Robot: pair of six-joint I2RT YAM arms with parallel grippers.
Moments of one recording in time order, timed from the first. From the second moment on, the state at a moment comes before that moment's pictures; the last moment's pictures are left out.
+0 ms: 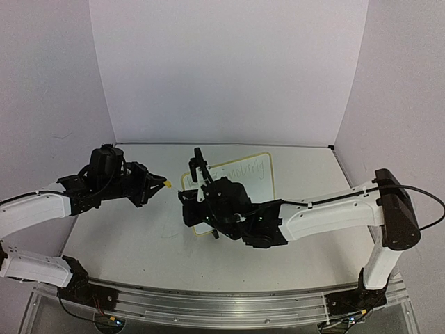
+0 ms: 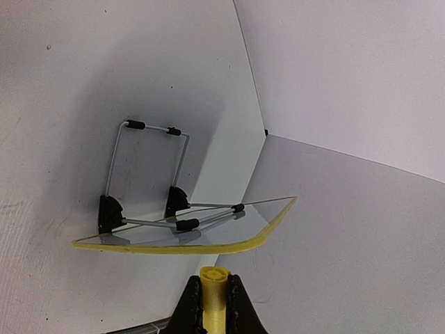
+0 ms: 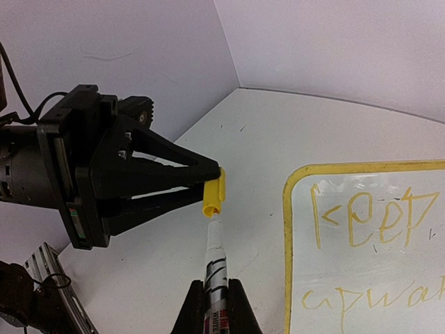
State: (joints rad) left arm -0.65 1.09 0.75 -0.10 0.14 -1.58; right arm 1.28 1.85 1.29 0.28 0.47 0.44
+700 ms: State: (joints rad) left arm -0.65 1.07 0.74 -0.10 0.13 -1.58; right arm 1.28 1.90 1.36 0.26 0.52 0.43
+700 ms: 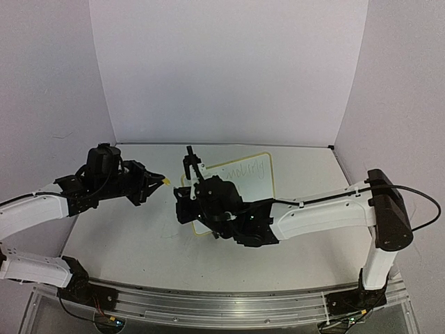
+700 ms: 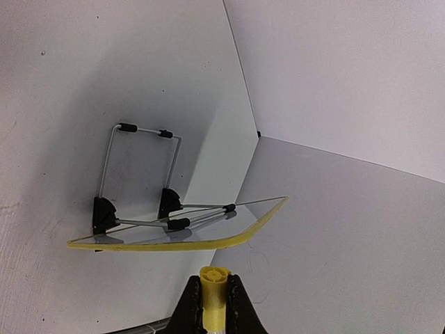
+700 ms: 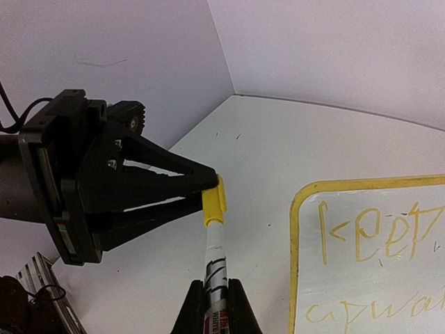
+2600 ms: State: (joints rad) left arm -0.64 1.01 0.73 -0.08 0.05 -1.45; right arm 1.20 2.11 1.59 0.30 0.42 0.32
